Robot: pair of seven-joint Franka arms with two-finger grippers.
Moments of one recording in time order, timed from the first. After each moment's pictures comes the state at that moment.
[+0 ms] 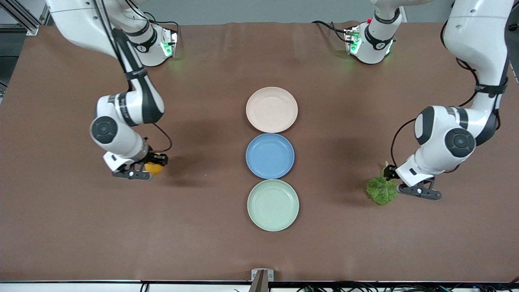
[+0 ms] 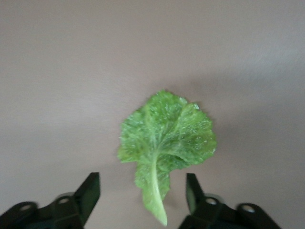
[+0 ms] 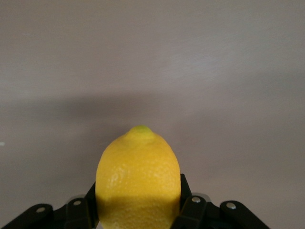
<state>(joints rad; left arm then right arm) 0.06 0.43 -0.13 -1.82 0.15 2.32 0.07 0.31 0.39 -0.16 -2.02 0.05 2.37 0.18</state>
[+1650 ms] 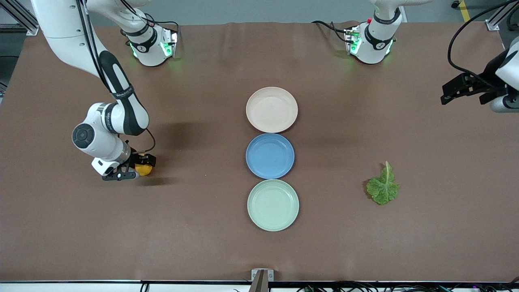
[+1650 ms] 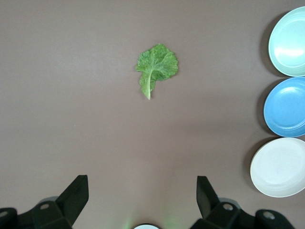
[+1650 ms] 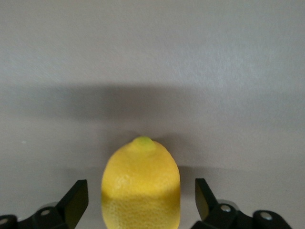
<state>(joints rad) 0.04 0.02 -0.11 -1.45 0.01 1.43 -0.07 0.21 0.47 -0.15 -2.07 0.22 2.49 -0.17</state>
